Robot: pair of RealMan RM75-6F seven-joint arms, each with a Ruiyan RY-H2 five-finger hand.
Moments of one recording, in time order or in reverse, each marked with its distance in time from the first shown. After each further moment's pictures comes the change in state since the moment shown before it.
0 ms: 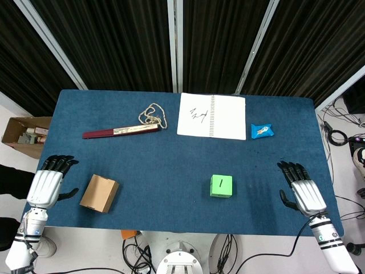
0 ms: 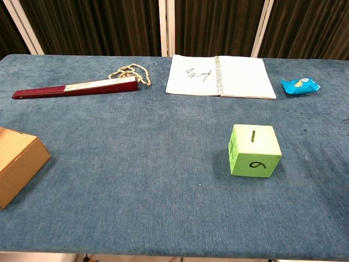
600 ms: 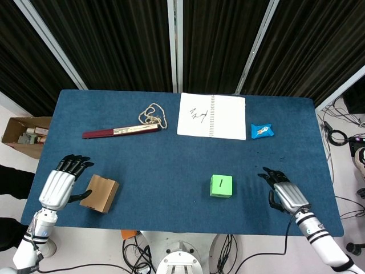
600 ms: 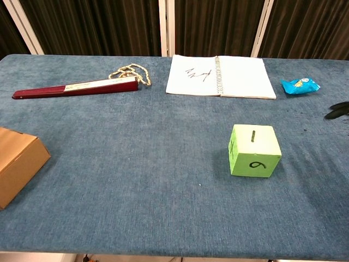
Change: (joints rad) left arm -0.029 -0.042 0.027 0.040 0.140 0.039 -0.095; right arm 0.126 0.074 0.010 -0.161 0.117 -0.325 0.034
